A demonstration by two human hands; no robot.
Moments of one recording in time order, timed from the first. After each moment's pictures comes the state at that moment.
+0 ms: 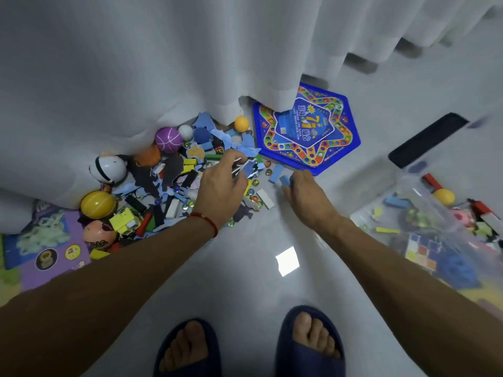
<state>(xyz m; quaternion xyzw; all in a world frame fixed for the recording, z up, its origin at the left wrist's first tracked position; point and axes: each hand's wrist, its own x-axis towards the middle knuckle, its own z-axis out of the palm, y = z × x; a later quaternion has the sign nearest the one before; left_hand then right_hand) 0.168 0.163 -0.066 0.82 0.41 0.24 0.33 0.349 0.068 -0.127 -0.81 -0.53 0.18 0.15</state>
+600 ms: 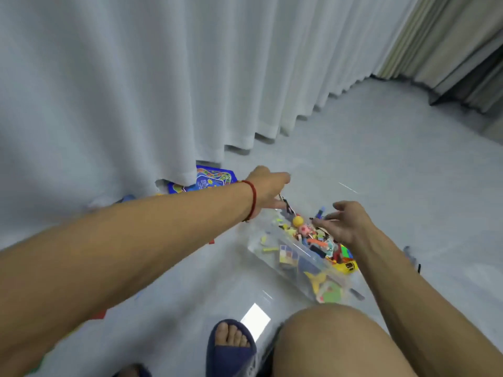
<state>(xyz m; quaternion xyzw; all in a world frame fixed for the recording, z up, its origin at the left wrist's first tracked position) 0.333 0.003 0.170 0.65 0.33 0.02 0.68 0.450 -0.160 0.120 -0.61 0.19 0.31 0.71</state>
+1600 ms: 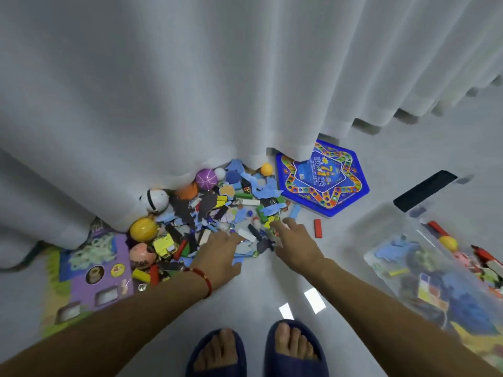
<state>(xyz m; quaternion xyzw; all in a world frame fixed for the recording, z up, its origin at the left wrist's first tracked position) 0.073 0.149 -0.069 0.88 0.41 -0.13 0.20 0.278 0.079 -0.105 -0.78 -0.57 0.25 0.03</state>
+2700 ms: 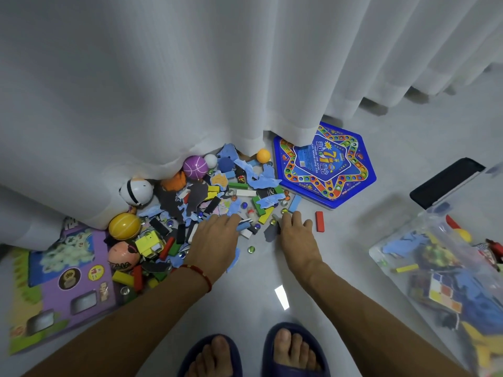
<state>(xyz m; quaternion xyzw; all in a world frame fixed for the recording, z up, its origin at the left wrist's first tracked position) 0.098 0.168 -0.100 0.91 0.40 -0.01 0.07 0.282 0.084 -0.157 -0.83 -0.53 0.19 0.04</state>
